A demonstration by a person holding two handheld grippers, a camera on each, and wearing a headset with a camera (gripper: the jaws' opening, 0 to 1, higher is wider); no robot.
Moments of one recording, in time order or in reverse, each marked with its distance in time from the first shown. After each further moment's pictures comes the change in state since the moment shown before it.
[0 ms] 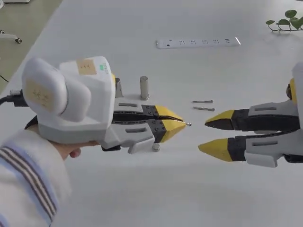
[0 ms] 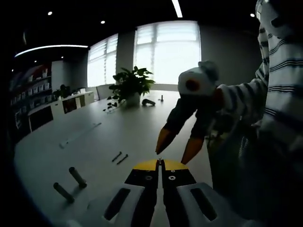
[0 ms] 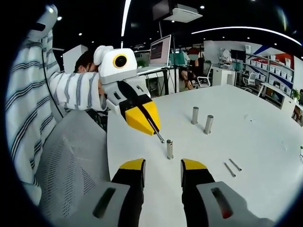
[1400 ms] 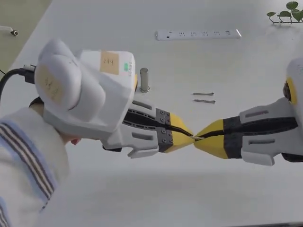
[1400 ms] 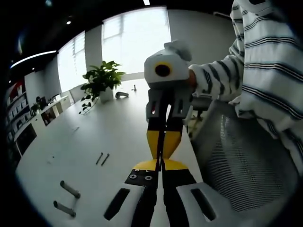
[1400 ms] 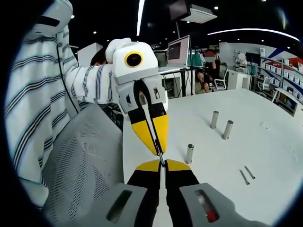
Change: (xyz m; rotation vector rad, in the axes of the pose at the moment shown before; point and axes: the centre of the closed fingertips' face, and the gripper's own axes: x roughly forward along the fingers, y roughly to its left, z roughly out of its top) left arm 0.002 -0.036 -0.013 0.178 0.130 -0.192; right arm 0.007 0.031 0.005 -0.059 -0.008 0.133
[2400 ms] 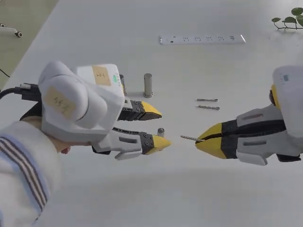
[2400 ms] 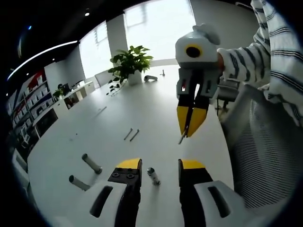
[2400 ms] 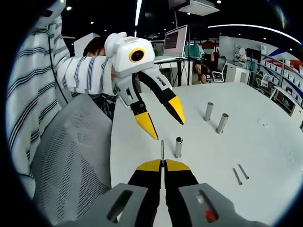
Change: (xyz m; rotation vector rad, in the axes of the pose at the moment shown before) left arm -0.021 0.057 -0.050 -0.074 0.121 0.244; right arm 0.013 -0.029 -0.015 -0.022 0.104 -0.038
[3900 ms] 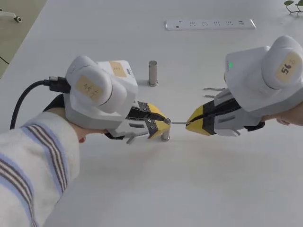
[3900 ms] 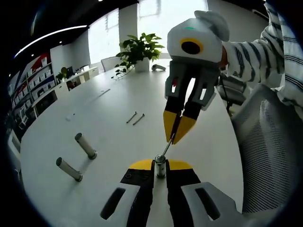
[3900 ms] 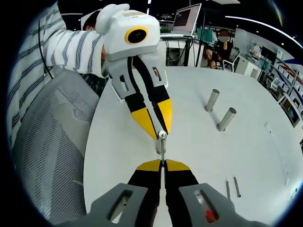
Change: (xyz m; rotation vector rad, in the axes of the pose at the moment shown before) left arm 0.025 0.013 -0.032 -0.122 0.055 -0.002; right arm 0.046 -0.039 -0.020 -0.136 0.199 0.035
